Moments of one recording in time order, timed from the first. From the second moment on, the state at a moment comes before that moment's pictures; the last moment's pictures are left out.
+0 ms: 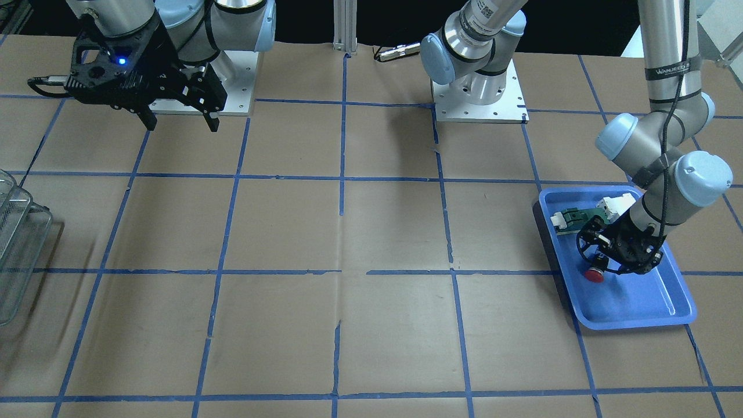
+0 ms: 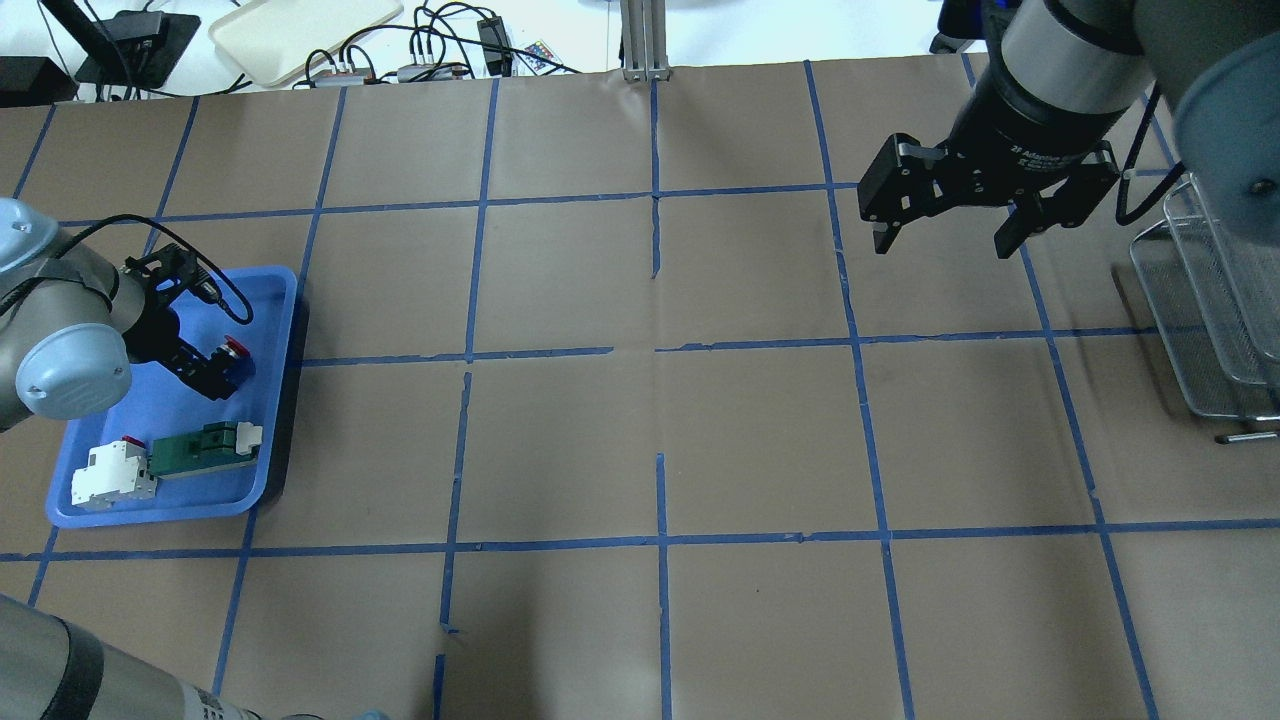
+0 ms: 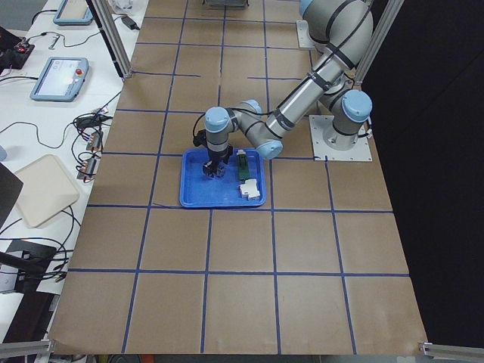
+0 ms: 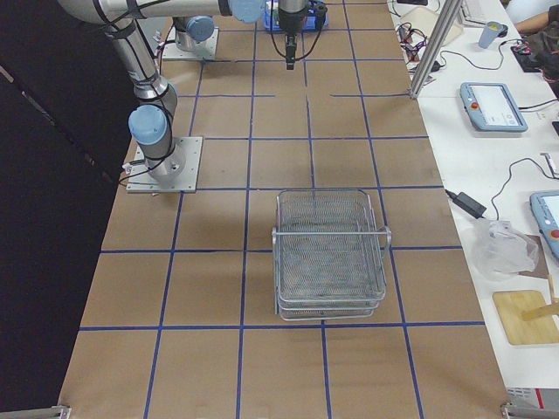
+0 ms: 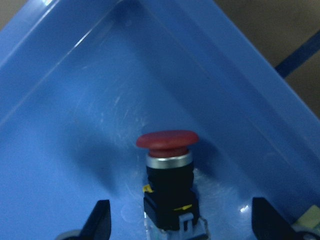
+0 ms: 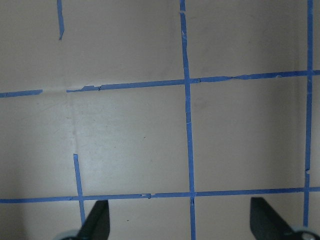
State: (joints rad) left arm -1.00 -1.96 -1.97 -0.74 1.59 1.26; right arm 1.57 -1.65 1.61 -1.56 -1.51 0.06
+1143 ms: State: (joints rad) left arm -1.21 -1.85 -1.70 -1.25 1.46 1.49; right arm 1.57 -1.65 1.60 -1.62 -1.49 0.06
